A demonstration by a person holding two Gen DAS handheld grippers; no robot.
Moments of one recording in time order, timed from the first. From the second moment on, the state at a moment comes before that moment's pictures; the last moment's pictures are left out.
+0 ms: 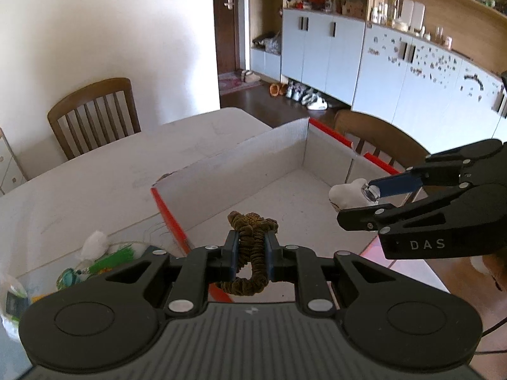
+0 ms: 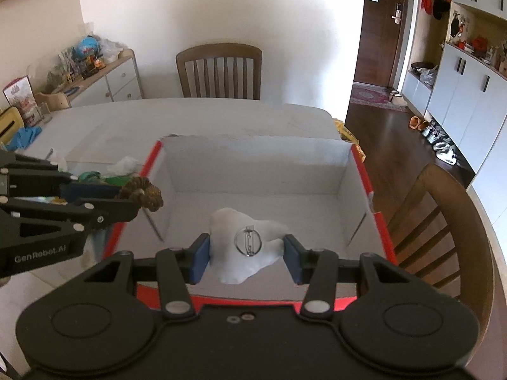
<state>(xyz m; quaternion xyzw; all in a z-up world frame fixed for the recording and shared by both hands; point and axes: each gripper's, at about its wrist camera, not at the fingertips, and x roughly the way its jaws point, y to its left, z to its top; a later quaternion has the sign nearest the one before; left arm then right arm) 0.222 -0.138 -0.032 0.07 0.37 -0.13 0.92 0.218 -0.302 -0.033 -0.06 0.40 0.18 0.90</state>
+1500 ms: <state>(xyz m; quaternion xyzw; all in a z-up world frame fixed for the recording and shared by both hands) 0.366 -0.205 -0.145 0.15 0.59 -0.11 0.78 0.312 -0.305 -0.132 -0.15 0.56 0.20 0.79</state>
